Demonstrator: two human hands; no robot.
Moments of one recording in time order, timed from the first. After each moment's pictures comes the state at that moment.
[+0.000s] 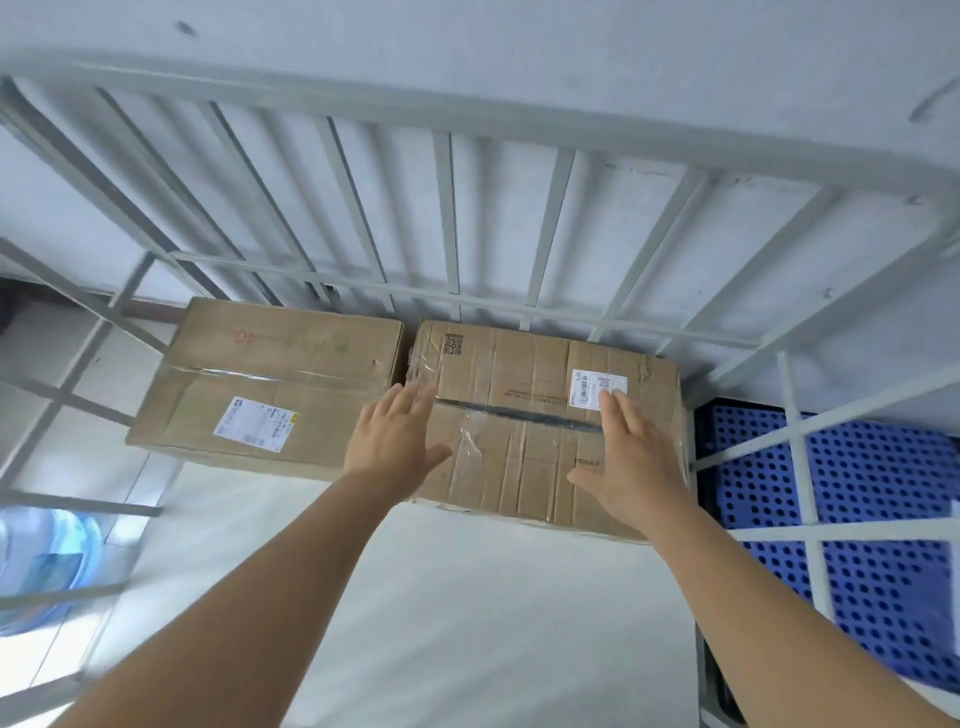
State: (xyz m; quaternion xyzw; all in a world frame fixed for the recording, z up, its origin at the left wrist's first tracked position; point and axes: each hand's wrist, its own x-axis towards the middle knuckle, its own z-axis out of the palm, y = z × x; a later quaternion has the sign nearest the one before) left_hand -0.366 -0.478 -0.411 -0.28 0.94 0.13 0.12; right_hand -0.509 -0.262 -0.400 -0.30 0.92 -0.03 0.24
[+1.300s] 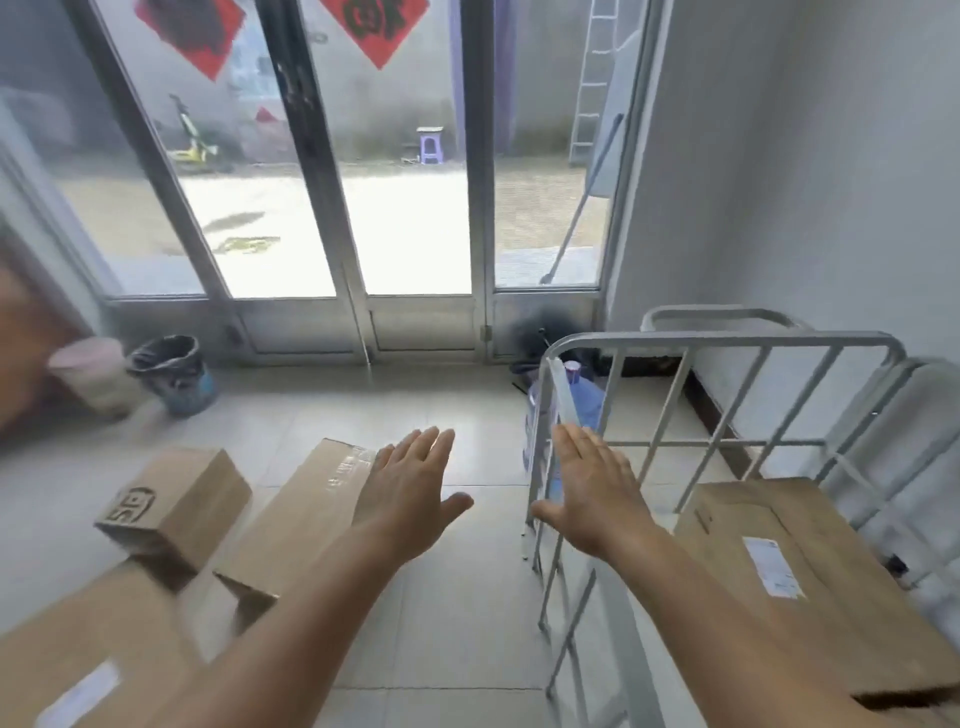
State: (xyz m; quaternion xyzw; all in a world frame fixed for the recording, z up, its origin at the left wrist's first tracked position) left_hand 0.215 -0.236 -0.148 -0.81 0.58 0.04 -0.07; right_hand 0.036 -0.339 -0.153 -0.88 0.45 -0.03 0.13
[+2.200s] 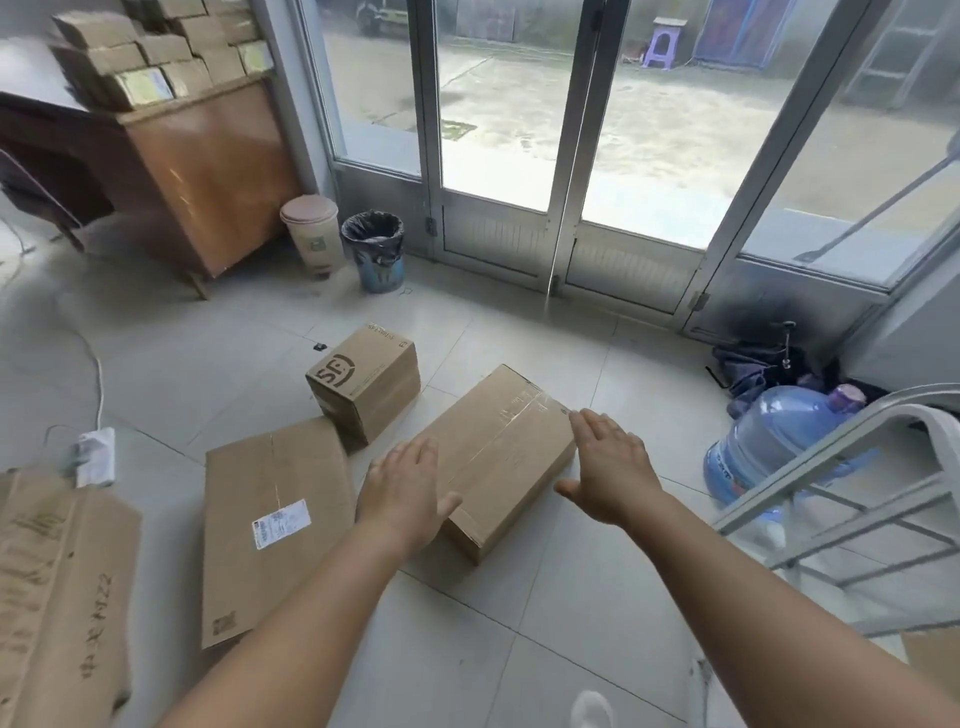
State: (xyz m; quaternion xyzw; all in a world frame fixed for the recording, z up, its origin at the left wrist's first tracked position) left_hand 0.518 -0.076 -0.255 -0.93 0.35 0.13 -0.03; right_hand 0.397 -0.275 -0.240 -0.94 0.29 0.13 0.10
